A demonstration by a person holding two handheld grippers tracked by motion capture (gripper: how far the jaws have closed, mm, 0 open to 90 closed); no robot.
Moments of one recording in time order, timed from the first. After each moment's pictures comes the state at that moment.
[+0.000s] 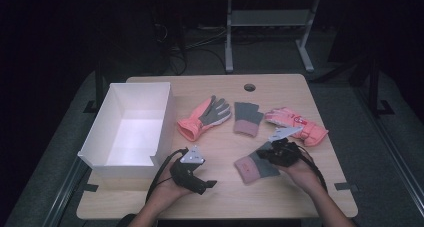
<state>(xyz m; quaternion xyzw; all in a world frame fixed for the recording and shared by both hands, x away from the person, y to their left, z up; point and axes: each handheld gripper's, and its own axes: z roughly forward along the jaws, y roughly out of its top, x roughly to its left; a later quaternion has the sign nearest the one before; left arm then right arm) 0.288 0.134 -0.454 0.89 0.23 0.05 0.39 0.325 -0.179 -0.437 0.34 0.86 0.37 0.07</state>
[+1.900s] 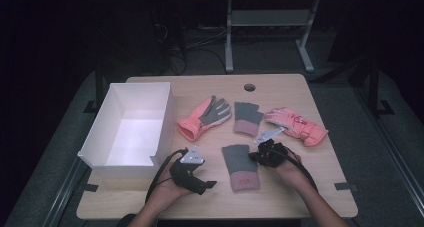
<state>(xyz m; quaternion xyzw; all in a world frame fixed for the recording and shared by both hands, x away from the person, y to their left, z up) 0.287 0.134 -0.455 0.89 0.23 0.04 0.39 0.338 -0.154 -0.458 0.32 0.89 0.32 0.08</state>
